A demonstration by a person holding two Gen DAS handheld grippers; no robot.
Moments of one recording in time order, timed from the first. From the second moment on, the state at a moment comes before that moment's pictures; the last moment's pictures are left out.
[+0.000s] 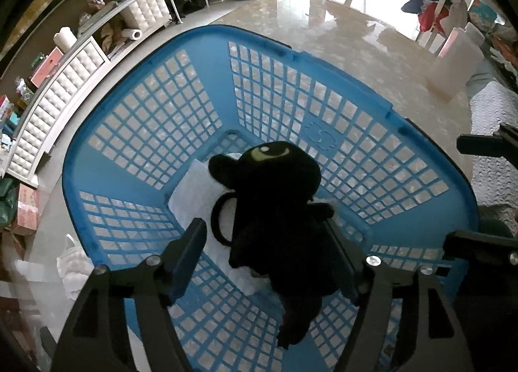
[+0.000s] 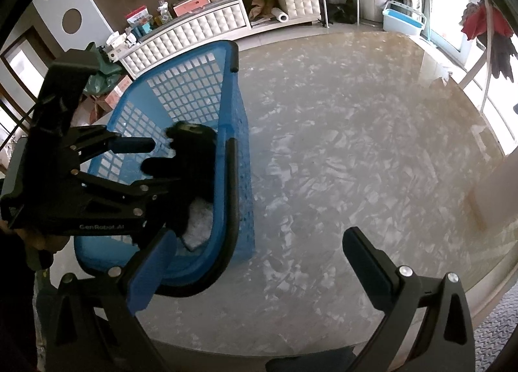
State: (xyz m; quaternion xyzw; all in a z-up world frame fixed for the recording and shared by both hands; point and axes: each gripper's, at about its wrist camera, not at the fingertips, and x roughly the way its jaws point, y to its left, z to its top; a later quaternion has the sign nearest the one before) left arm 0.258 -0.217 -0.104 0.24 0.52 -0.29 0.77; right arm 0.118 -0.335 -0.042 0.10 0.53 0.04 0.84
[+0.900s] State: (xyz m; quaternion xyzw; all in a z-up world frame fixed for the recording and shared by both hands) left arm 0.190 -0.143 -0.007 0.18 0.47 -0.25 0.83; right arm 0.086 -0.302 0.008 0.07 0.49 0.06 0.86
